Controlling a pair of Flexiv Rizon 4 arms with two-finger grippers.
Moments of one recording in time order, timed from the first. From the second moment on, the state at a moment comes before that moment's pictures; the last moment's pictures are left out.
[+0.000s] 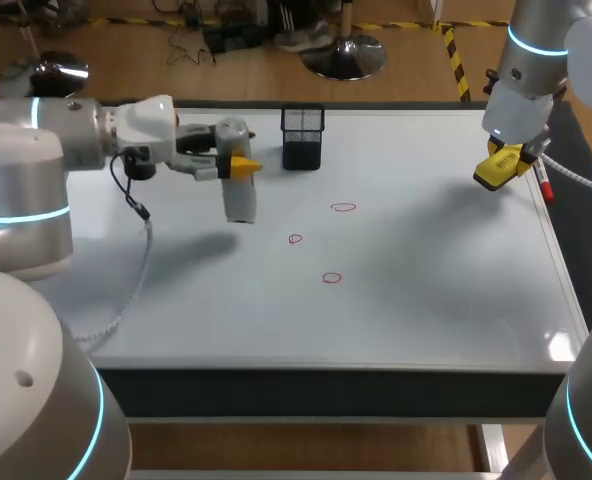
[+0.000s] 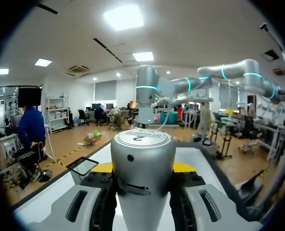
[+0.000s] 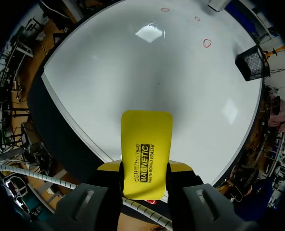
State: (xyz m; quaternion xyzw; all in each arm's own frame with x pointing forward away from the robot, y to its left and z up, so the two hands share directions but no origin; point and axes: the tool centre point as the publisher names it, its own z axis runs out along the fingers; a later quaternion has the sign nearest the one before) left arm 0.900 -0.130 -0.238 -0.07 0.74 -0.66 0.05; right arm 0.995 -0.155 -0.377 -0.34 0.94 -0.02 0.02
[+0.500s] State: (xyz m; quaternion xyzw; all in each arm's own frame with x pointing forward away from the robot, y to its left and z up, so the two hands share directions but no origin) left arm 0.888 -0.175 -0.264 -0.03 0.75 -0.66 0.01; right arm 0.995 -0.155 -0.377 -0.34 0.94 -0.02 0.02
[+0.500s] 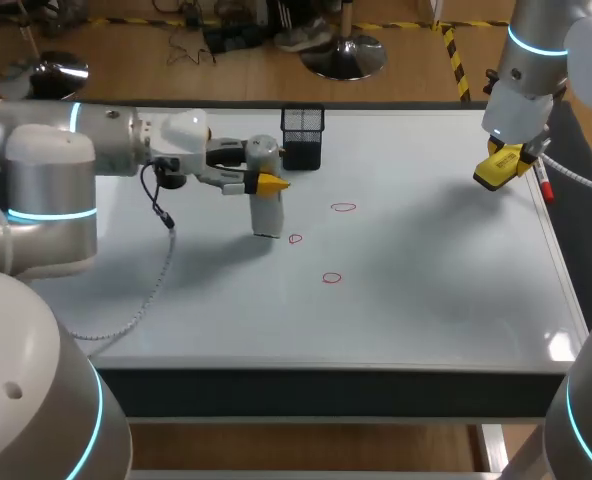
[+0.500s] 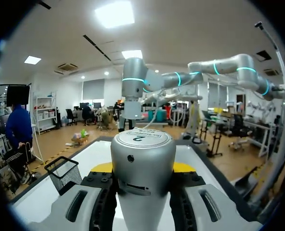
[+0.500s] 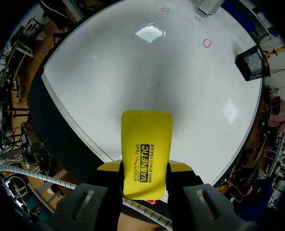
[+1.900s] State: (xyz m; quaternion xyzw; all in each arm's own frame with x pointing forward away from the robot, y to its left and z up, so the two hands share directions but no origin) left arm 0.886 -0.218 -0.283 0.01 0.75 -0.67 -0.03; right arm 0.995 -0.155 -0.377 -0.34 0.94 -0.02 0.02
